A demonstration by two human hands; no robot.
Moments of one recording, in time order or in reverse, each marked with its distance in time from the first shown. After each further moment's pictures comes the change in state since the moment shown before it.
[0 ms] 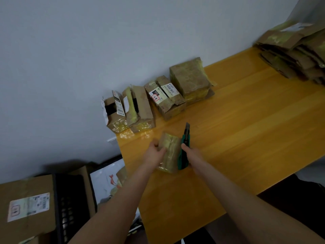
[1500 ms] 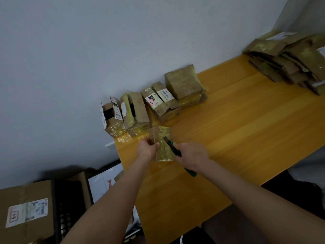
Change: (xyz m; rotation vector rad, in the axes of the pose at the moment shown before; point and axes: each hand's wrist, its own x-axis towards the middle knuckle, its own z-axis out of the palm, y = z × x) left_hand 0.014 0.016 -0.012 -0.192 0.160 -0.006; right_hand -0.064 -0.040 -0.024 -1.450 0.065 -0.670
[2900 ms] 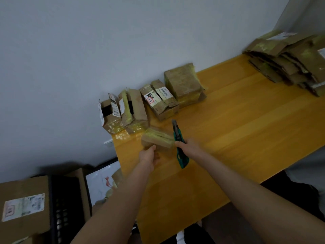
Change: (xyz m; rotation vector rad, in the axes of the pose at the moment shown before) left_hand -0.029 -0.010 0.015 -0.598 -0.036 -0.397; right_hand 0.020 0.020 0.018 0.984 -0.116 0.338
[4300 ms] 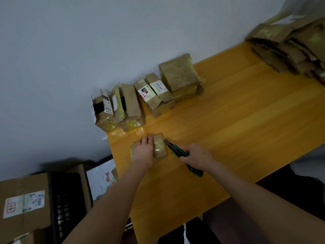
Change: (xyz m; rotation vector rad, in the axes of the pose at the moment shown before) left_hand 0.013 -0.007 0.003 1.770 0.084 0.740; right_hand 0.007 0.055 -0.024 -0.452 -0.067 -0.220
